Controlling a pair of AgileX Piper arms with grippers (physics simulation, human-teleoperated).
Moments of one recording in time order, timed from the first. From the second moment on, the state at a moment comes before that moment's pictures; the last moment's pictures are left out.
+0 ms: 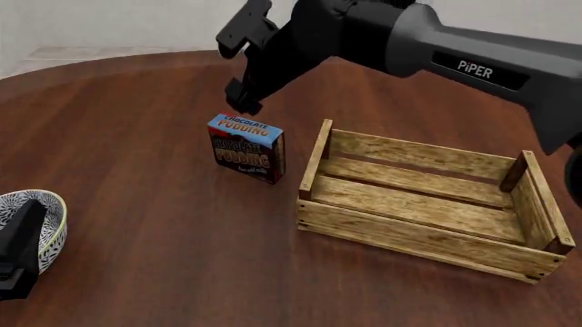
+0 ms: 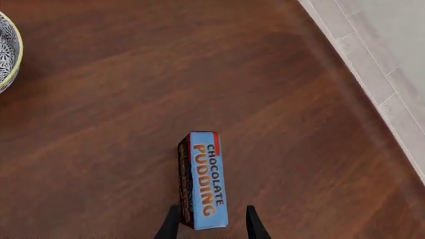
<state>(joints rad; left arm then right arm) 0.00 0.01 0.00 0.00 0.00 0.71 1.98 -1.82 0.61 -0.46</state>
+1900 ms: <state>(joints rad) 0.00 0.01 0.00 0.00 0.00 0.68 2.10 -1.83 0.60 -0.46</state>
